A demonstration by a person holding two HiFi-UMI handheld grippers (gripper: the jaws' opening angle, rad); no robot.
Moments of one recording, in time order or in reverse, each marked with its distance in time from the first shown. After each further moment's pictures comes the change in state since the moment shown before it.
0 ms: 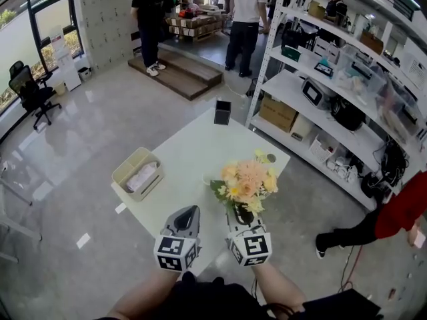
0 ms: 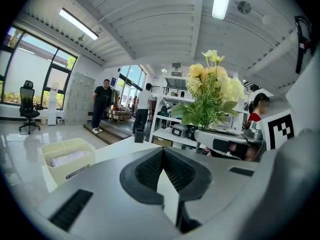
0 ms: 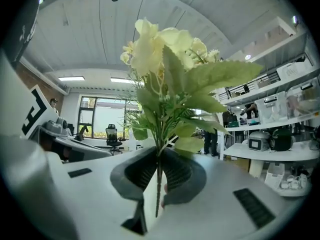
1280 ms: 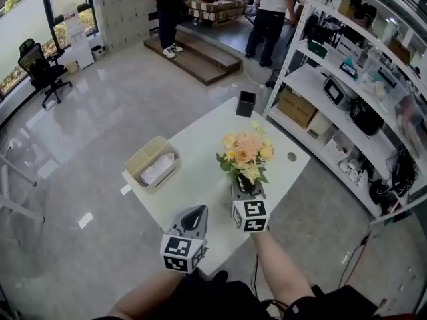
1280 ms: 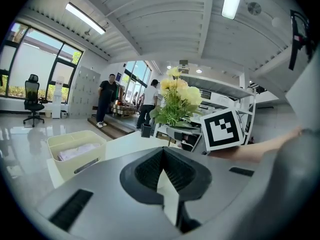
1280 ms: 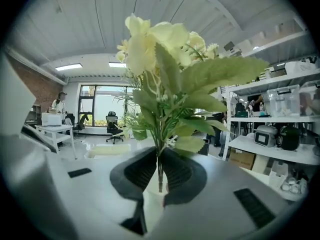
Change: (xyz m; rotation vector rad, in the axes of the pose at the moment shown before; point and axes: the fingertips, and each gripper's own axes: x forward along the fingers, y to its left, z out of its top) left arm -0.002 0.046 -0.019 -0.057 0.043 0.032; right arm 0.131 -0.001 -0.047 -0.030 0.165 0.020
